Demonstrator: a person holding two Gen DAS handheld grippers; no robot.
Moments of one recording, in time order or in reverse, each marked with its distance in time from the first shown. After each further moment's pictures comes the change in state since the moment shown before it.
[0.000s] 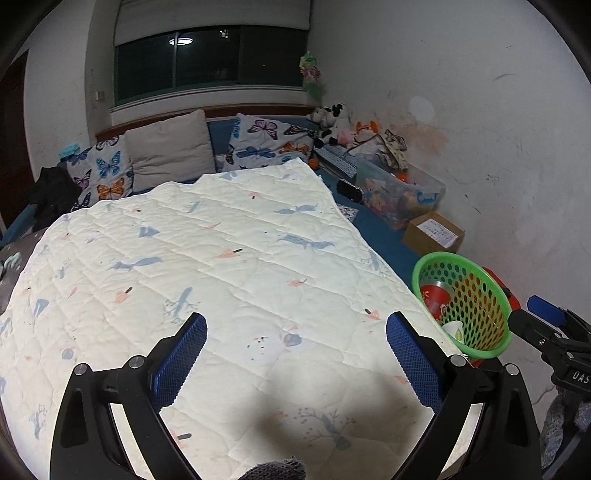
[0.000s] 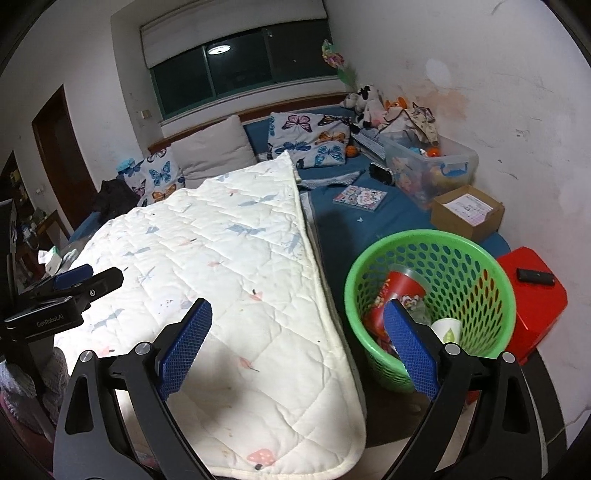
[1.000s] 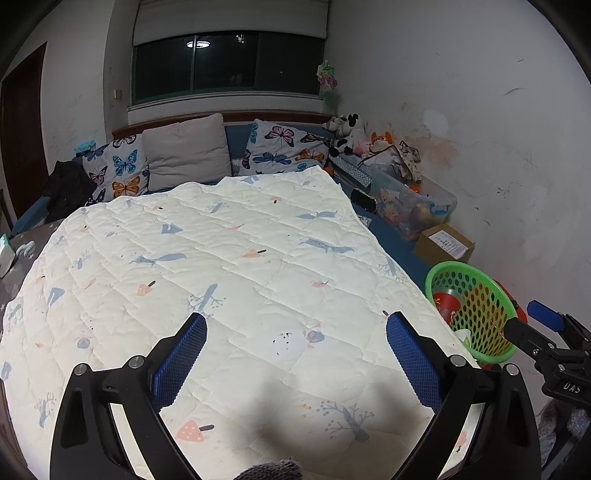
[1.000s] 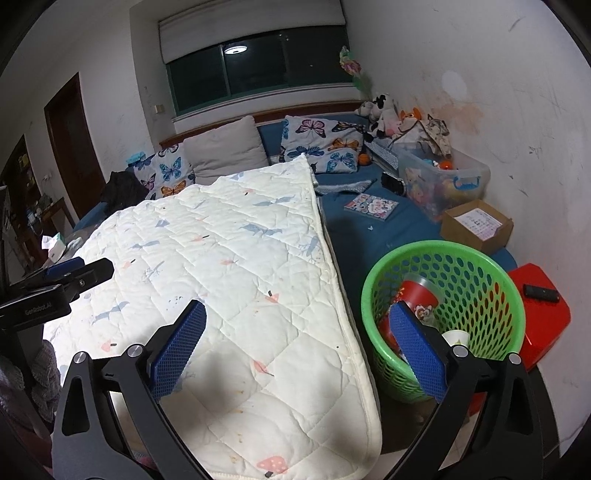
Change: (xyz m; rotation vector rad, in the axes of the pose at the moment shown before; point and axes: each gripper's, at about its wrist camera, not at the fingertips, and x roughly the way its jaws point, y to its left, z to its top) left arm -0.014 0.019 -0.007 -0.039 -0.028 0.034; right arm 0.004 0.021 -0.004 -0.062 -0.019 0.014
